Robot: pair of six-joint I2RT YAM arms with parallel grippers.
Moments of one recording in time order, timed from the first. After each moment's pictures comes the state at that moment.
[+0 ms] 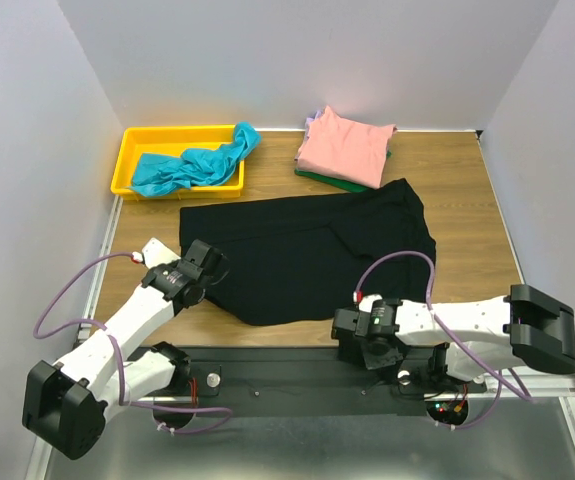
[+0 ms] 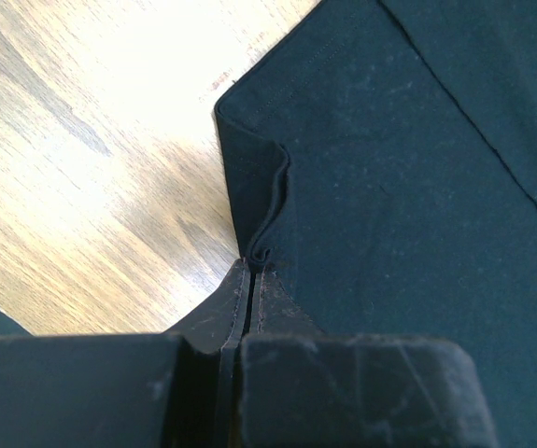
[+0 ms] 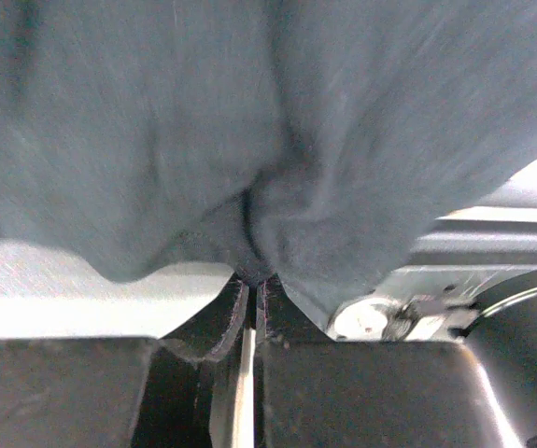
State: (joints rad) left arm -0.52 0.93 0.63 -0.87 -0.61 -1.36; right arm 1.28 1.31 0.64 -0.97 0.14 1.10
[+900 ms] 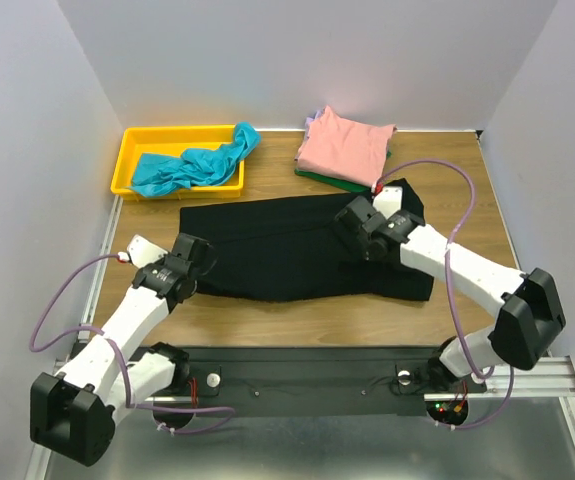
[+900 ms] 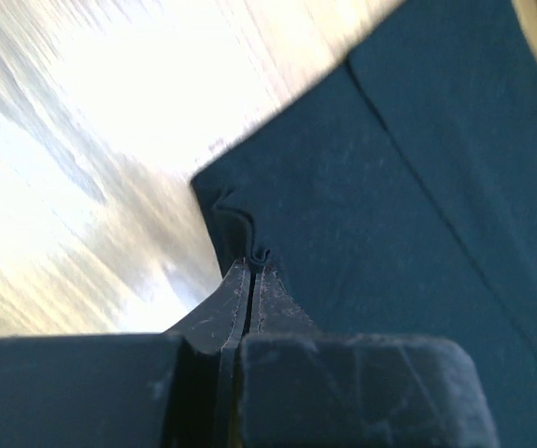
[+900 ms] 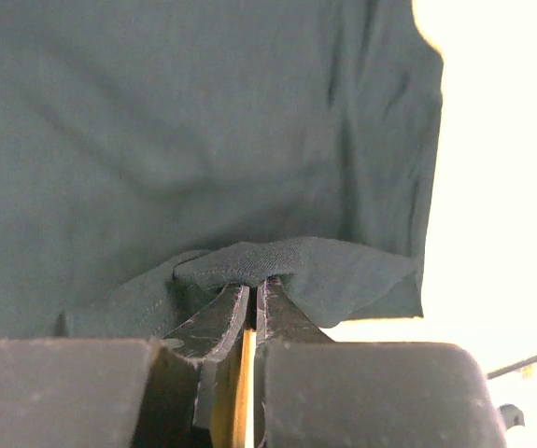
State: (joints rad) left arm -0.39 0.91 0.63 -0.79 -0.63 -1.34; right arm 0.74 1.43 1.14 -0.95 0.70 0.78
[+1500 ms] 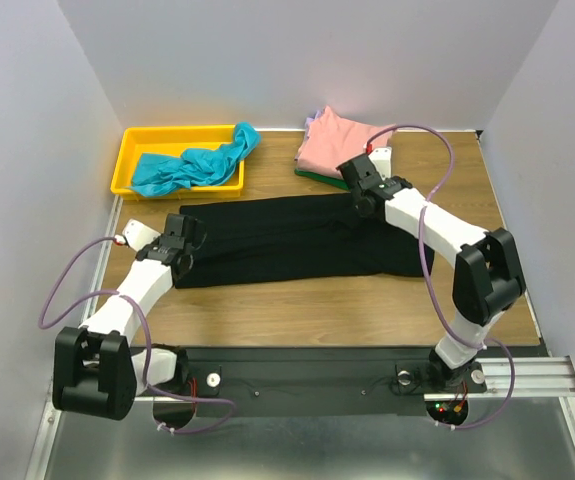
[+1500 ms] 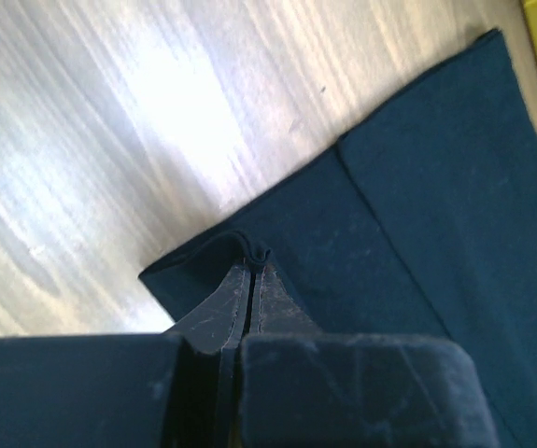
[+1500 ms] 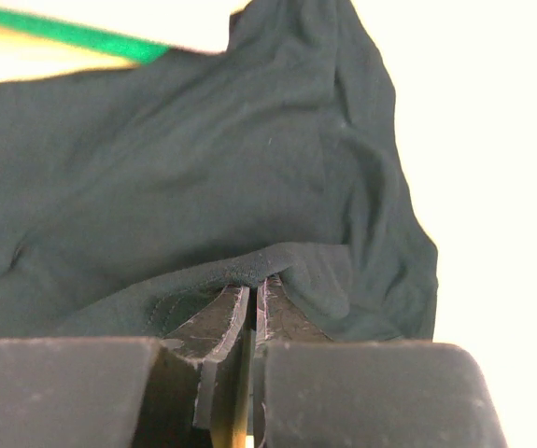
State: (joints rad) left arm -0.19 1.15 0.67 -0.55 -0.59 -1.20; right arm 0.53 1.72 1.37 -0.65 0.72 0.44
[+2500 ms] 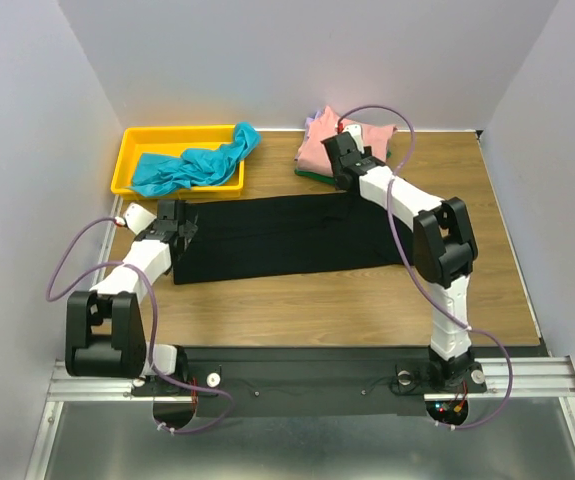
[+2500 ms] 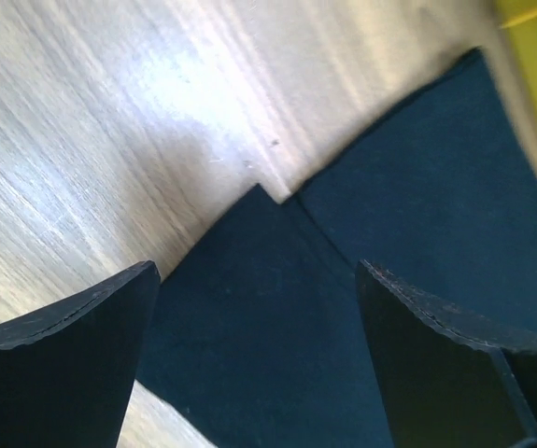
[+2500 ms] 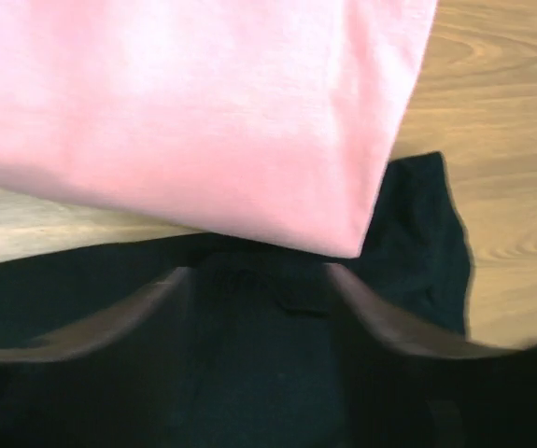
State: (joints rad) left arm -0.07 1.37 0.76 -0.37 -0.48 -1.02; right arm 0.47 2.12 1.75 -0.46 0.66 0.17
